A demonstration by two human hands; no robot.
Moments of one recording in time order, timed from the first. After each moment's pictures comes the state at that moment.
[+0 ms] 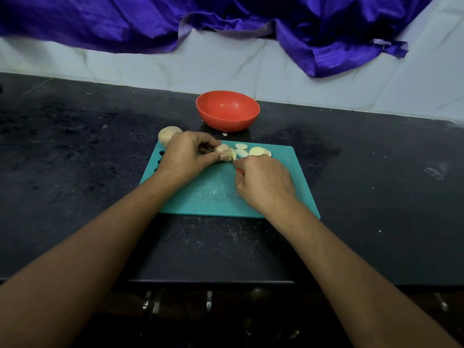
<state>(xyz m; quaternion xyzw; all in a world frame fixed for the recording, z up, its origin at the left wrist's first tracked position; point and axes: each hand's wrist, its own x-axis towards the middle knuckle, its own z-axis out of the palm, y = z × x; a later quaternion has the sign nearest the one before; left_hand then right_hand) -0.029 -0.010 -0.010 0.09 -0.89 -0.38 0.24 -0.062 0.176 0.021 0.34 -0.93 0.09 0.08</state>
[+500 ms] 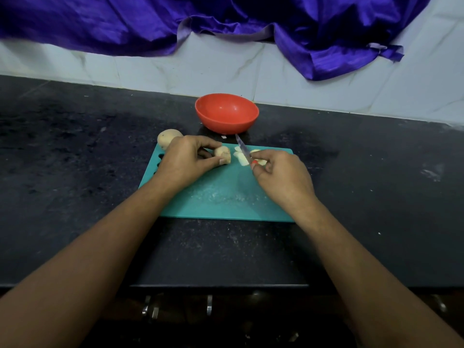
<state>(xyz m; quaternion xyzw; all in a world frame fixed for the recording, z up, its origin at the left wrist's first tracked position) -0.025 -0.008 -0.008 0.10 -0.89 -0.37 0.24 -0.086 0.203 0.022 0.27 -0.92 0.27 0.06</state>
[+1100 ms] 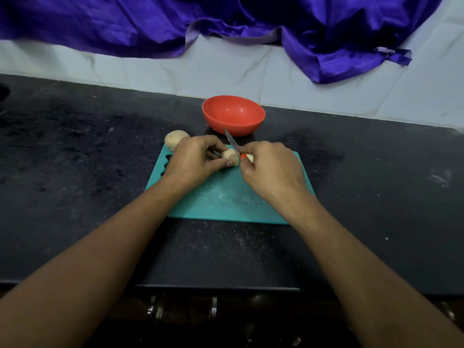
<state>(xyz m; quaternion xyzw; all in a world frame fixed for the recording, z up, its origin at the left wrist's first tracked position) -0.023 -0.007 -0.008 0.07 -0.89 -0.37 0.26 -0.066 0.171 0.046 0.33 -0.92 0.18 0.11</state>
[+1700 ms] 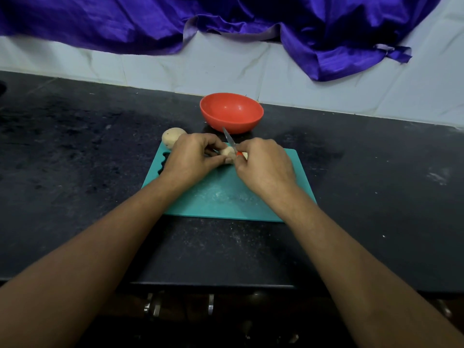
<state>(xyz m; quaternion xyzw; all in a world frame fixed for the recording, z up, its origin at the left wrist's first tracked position) -0.026 -0.005 -0.009 0.06 -0.89 -0.35 0.27 -0.070 0.162 0.041 0.33 -0.92 0.19 0.10</state>
